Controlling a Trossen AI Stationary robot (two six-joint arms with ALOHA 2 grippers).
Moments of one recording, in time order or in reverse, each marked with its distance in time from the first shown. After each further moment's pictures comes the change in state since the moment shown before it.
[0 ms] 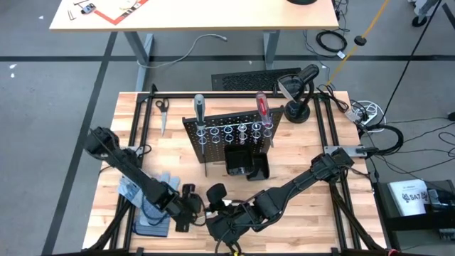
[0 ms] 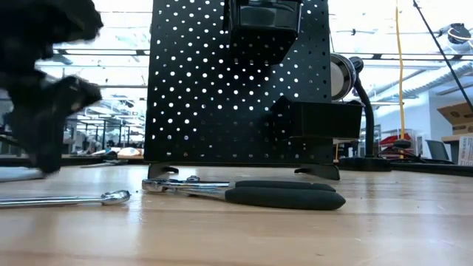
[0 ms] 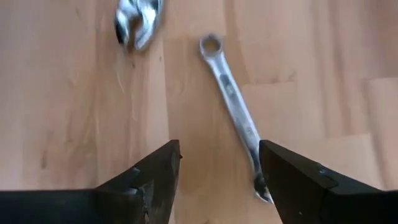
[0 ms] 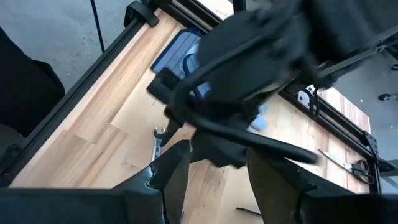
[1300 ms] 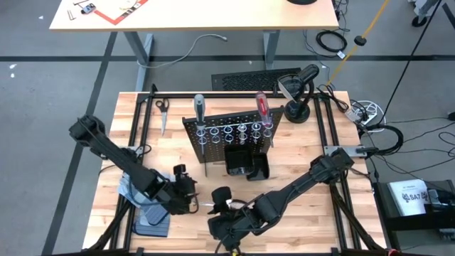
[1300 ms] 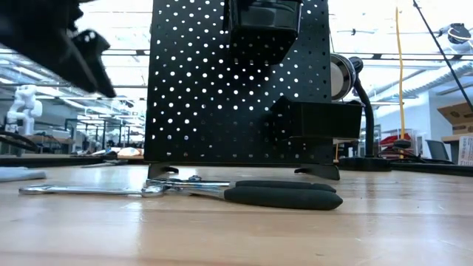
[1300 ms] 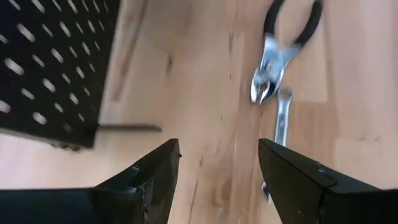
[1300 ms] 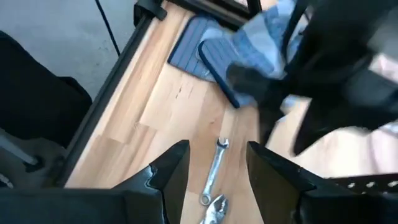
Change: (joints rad) left arm 0.033 -0.244 -0.001 -0.250 -0.318 -0.056; right arm 0.009 0.021 0.002 -0.061 -0.035 0.245
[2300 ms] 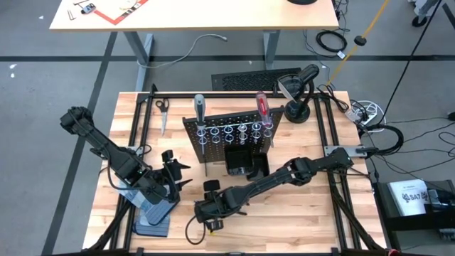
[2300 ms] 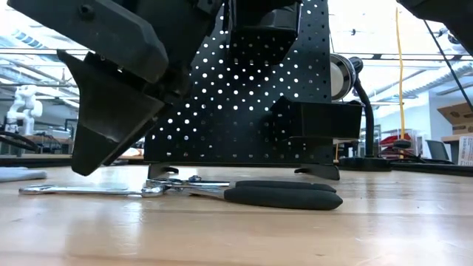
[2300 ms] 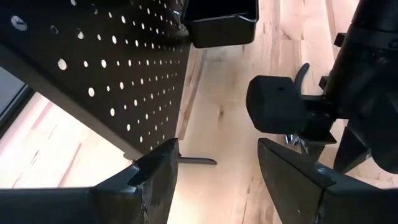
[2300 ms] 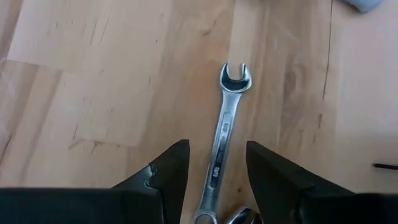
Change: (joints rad) left arm -0.028 -0.272 0.002 -0.132 -0.204 0.054; right arm -0.168 0.302 -0.002 0.048 -0.176 0.112
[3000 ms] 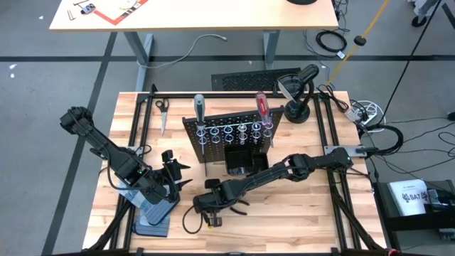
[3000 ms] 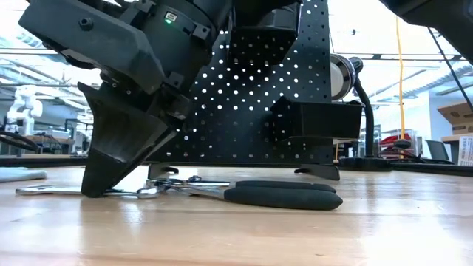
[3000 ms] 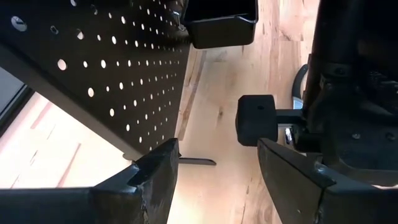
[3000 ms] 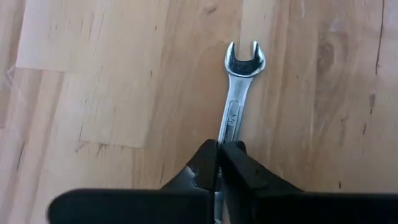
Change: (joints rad) left arm -0.001 0.000 0.000 0.003 -0.002 -0.003; right arm -0.062 0.036 -0.069 0.028 -0.180 0.076
